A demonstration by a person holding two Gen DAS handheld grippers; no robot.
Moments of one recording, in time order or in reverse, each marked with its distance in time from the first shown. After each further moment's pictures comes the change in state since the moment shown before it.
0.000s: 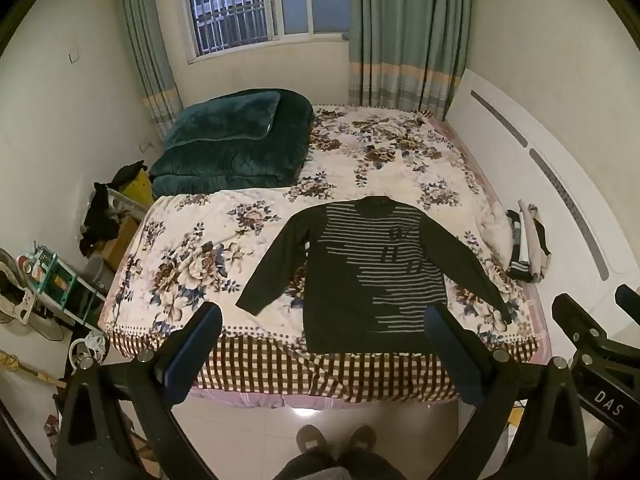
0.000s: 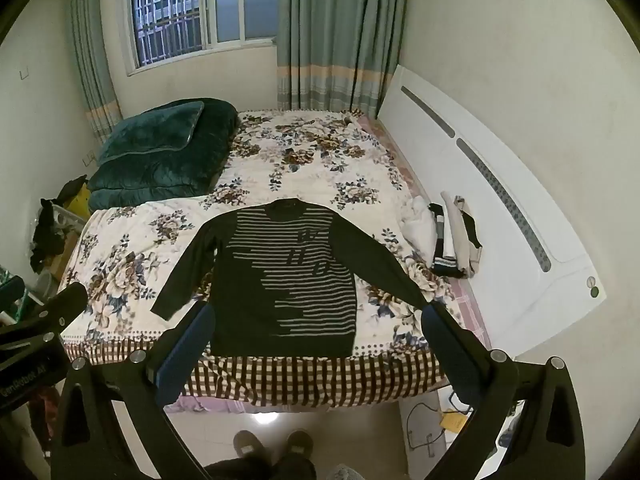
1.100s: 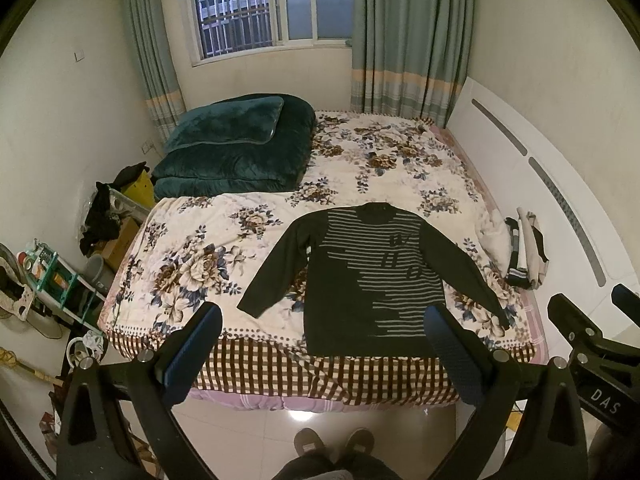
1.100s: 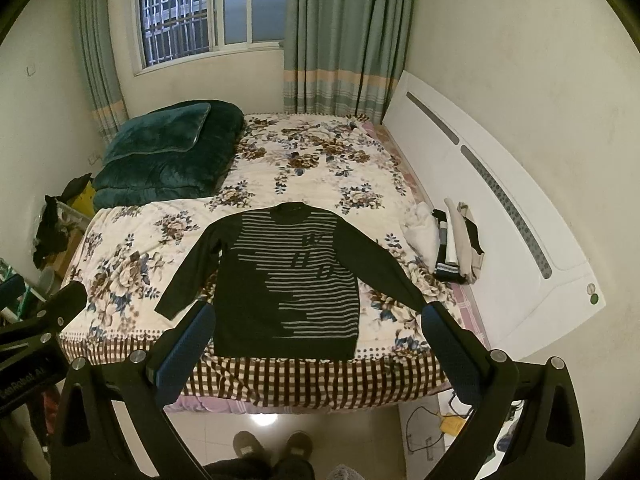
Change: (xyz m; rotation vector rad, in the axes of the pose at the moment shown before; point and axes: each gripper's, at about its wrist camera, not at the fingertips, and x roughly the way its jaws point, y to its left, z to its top) left arm 0.001 -0.001 0.001 -0.005 -0.006 -0.002; right arm -0.015 0.010 0.002 -0.006 -0.010 -0.001
